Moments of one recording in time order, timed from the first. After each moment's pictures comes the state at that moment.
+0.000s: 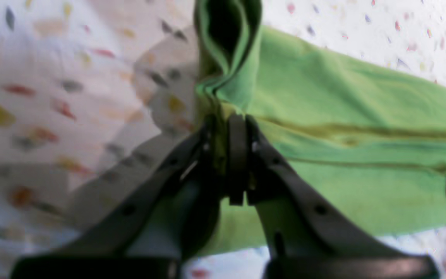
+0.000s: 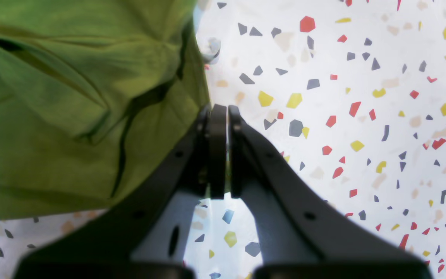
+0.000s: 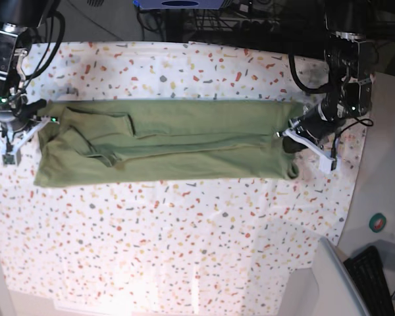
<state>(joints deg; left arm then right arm) 8.4 -16.6 -7.8 82.1 -36.2 -8.8 39.0 -7.7 6.9 23.8 83.2 -3.3 16.9 -39.8</state>
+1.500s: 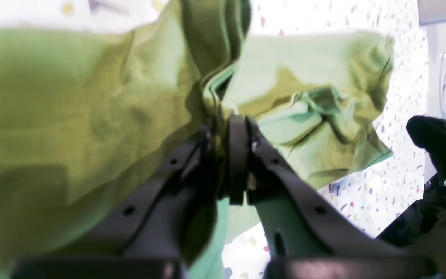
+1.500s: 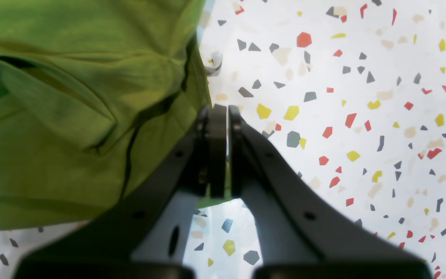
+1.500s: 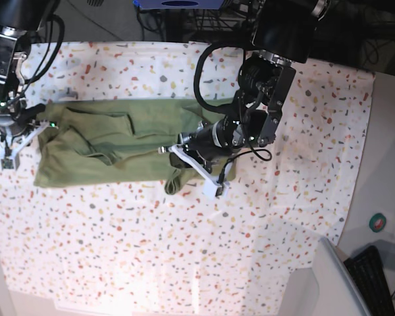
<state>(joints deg) -3.6 -1.7 16.1 76.0 -36.1 0.2 41.1 -6.7 7.1 23.9 83.2 -3.3 16.9 -39.9</state>
